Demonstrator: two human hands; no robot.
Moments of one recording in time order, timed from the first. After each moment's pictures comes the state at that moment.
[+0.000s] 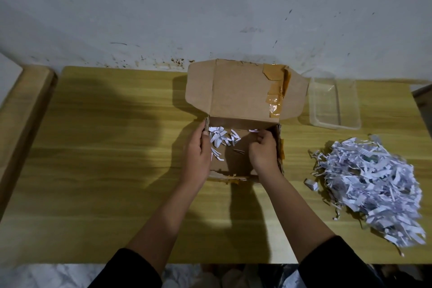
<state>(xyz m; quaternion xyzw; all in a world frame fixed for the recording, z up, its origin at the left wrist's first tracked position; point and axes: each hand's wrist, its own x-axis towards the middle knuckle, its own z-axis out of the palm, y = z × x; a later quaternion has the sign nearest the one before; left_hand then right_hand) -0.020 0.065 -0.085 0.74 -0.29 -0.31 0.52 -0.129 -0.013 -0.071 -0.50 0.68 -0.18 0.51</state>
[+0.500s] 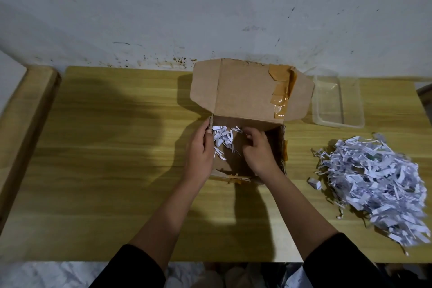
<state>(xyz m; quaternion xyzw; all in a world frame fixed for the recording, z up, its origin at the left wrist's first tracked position) -0.017 0.063 -0.086 0.75 -0.31 -0.31 0.50 -0.128 -0.007 -0.069 -0.62 0.58 -0.12 0.51</state>
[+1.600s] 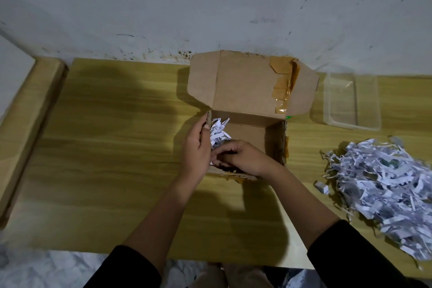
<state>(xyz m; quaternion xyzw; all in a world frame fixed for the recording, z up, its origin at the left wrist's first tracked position) -0.011 0.062 -0.080 0.76 -0.28 -0.28 0.51 -0.118 -0.009 -0.075 -0.65 0.36 0.05 0.67</state>
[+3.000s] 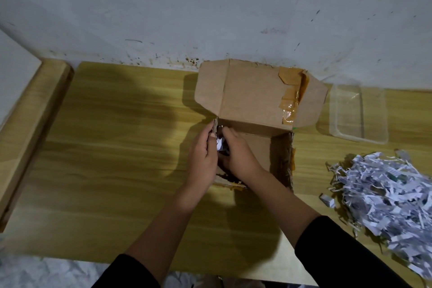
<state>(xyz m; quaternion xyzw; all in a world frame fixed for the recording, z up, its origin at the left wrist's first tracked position) -0.046 0.041 -0.107 0.75 -0.28 -0.31 0.51 -0.120 -0.029 -0.114 -0.83 0.33 -0.11 0.44</state>
